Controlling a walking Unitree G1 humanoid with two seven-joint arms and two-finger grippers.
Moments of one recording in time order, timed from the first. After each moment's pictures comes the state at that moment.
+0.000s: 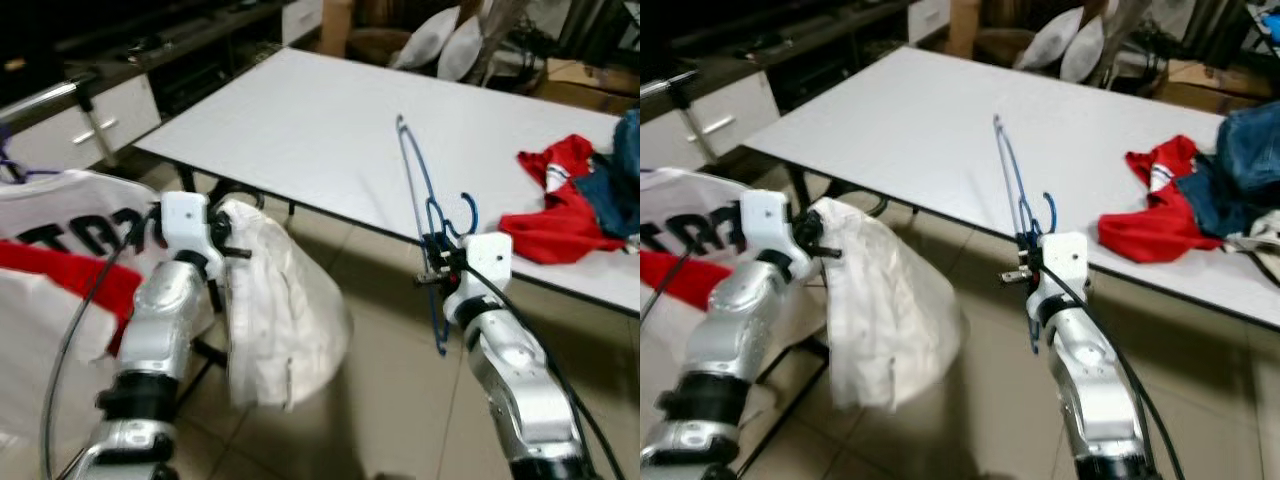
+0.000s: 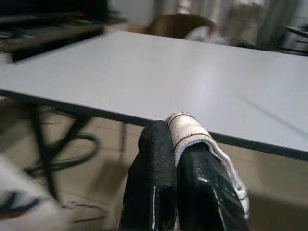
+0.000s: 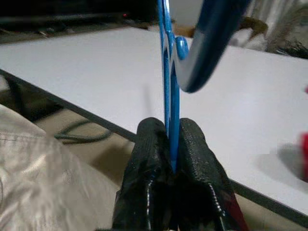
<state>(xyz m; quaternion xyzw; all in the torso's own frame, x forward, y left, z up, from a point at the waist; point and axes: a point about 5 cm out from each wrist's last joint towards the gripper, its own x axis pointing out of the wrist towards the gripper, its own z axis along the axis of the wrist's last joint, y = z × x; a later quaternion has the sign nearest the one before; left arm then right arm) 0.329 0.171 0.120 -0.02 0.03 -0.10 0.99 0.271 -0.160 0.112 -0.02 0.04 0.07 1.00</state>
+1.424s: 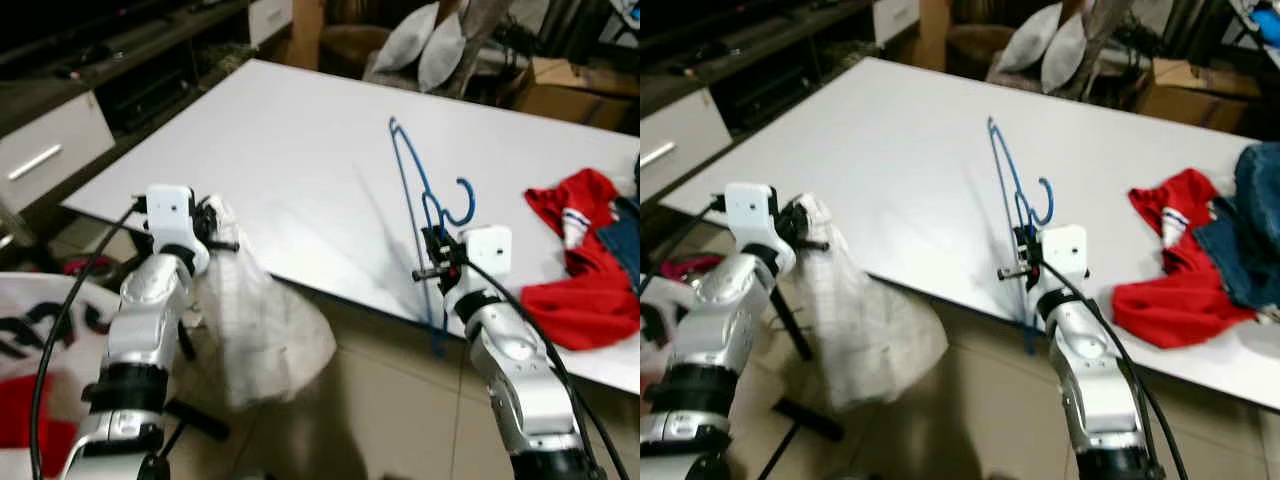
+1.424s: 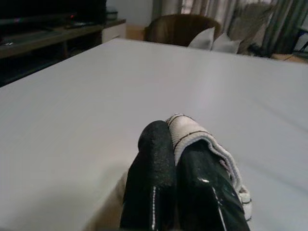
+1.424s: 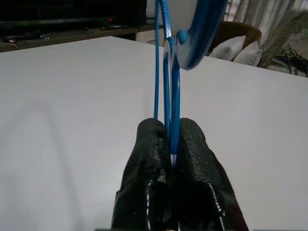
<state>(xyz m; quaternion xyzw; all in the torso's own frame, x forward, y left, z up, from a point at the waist) 0.336 0.196 0.132 -0.01 0.02 -0.07 1.00 0.277 -0.153 0.122 -0.03 0.01 0.10 0.99</state>
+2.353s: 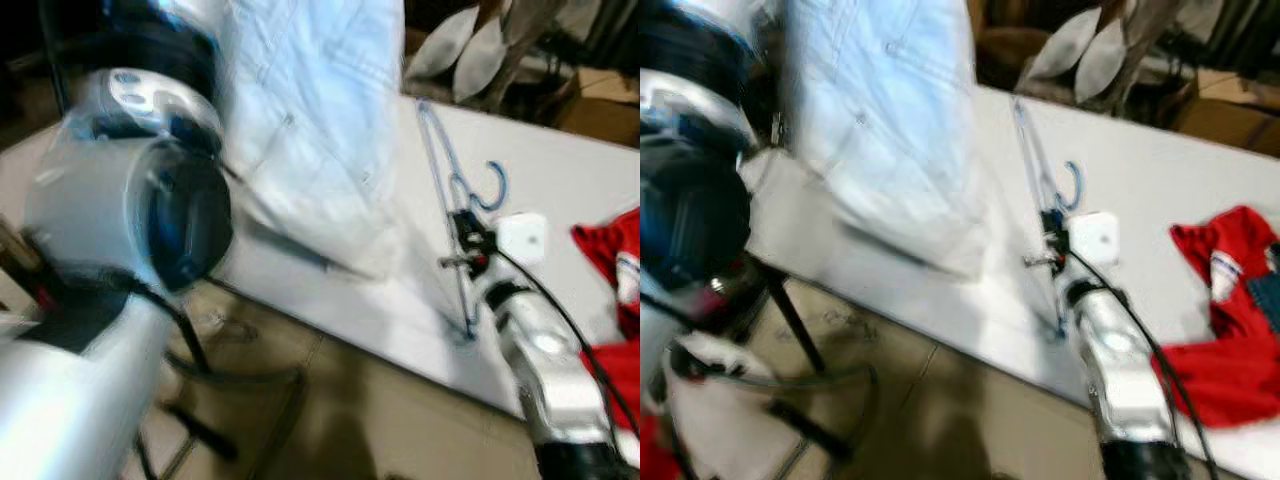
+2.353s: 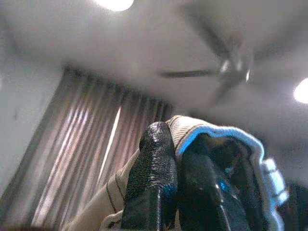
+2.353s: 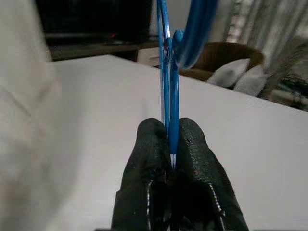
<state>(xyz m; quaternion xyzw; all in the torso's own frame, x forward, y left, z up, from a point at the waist) 0.396 0.083 0.423 -0.23 -0.31 -0.32 0.87 0.279 -0.188 0.133 -0.05 -0.01 0.05 1.00</state>
